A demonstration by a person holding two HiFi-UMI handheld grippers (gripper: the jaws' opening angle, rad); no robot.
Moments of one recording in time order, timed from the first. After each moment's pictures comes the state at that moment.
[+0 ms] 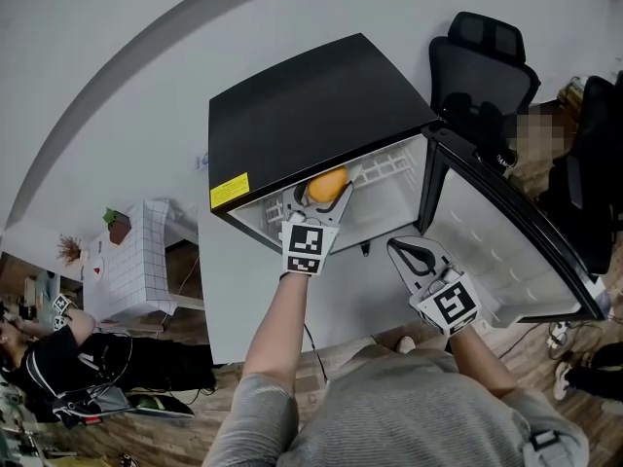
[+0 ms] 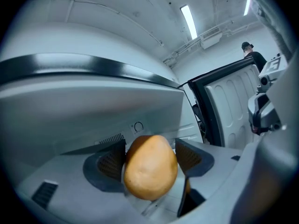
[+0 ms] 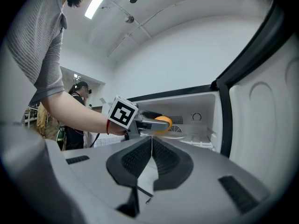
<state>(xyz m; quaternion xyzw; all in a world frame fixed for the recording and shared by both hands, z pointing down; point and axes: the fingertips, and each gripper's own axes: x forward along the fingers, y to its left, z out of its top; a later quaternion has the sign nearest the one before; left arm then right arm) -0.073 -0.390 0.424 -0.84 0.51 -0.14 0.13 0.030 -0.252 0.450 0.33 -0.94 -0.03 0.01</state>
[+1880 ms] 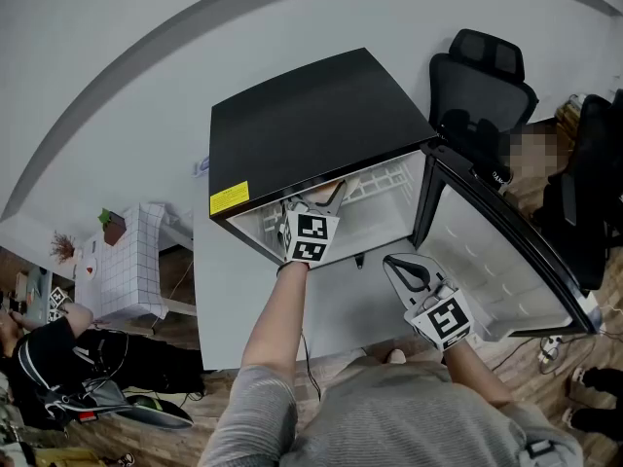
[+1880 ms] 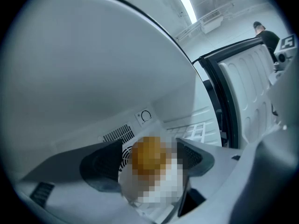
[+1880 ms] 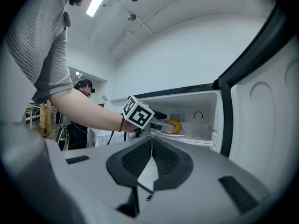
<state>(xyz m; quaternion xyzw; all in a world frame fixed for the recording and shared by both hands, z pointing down) -0.089 -0.433 0.447 -0.80 0.54 -0.21 0.13 0.032 -0.245 0.458 0.32 -0.95 -0.03 0.04</state>
